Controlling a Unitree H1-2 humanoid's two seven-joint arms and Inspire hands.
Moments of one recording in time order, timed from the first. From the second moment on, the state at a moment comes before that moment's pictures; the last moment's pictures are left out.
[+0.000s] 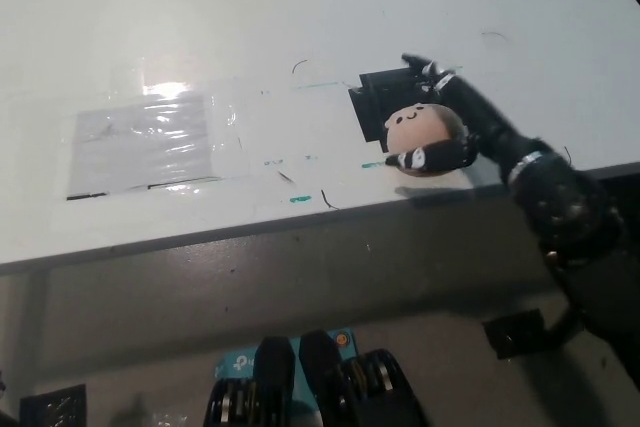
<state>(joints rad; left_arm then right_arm) -0.10 0.47 0.32 0.58 -0.34 -0.04 -0.40 -0.76 -0.27 0.38 0.39 -0.24 0.25 0.14</state>
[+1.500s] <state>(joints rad) -0.10 0.48 0.32 0.56 -0.34 -0.04 -0.42 -0.88 -0.20 0.52 0.94 -0.59 -0.25 -0.31</state>
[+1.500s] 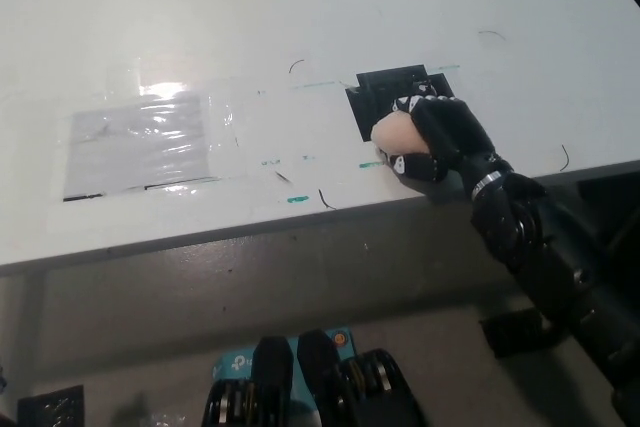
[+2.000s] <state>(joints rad) -0.10 0.48 0.32 0.56 -0.34 -0.04 -0.42 -0.87 -0.21 0.52 0.94 -0.70 -0.28 -0.55</state>
